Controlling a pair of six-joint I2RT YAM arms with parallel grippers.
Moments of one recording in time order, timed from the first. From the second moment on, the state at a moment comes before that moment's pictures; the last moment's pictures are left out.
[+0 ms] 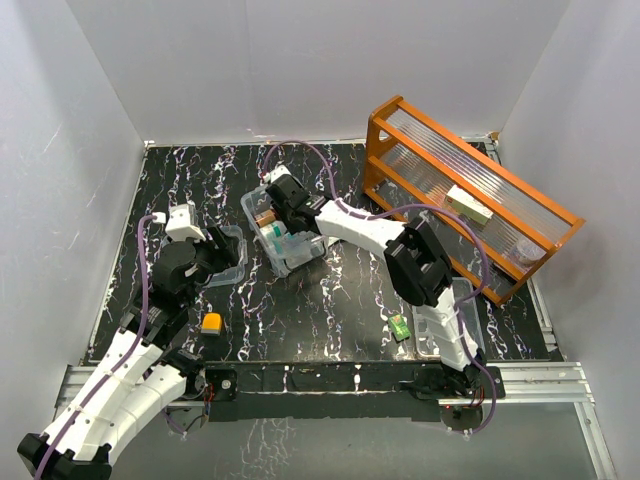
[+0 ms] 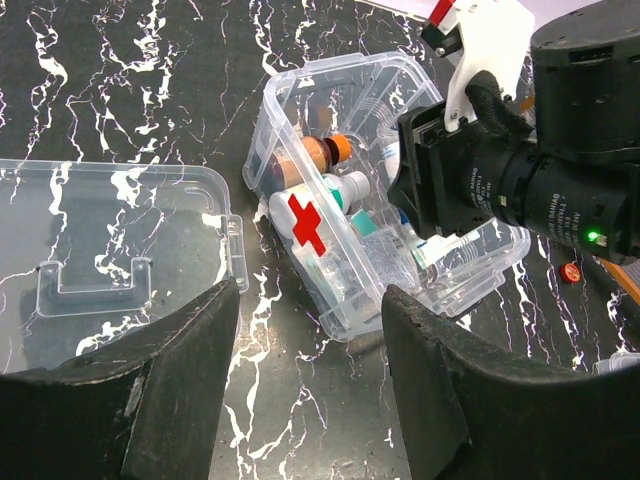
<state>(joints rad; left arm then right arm) -0.47 0.62 0.64 -0.34 -0.32 -0.45 0.82 2.19 1.84 -0.53 0.36 0.08</state>
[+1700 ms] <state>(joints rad) -0.47 0.69 0.64 -0.28 -0.08 -0.45 0.74 1.22 0.88 -0.70 0.45 0.69</state>
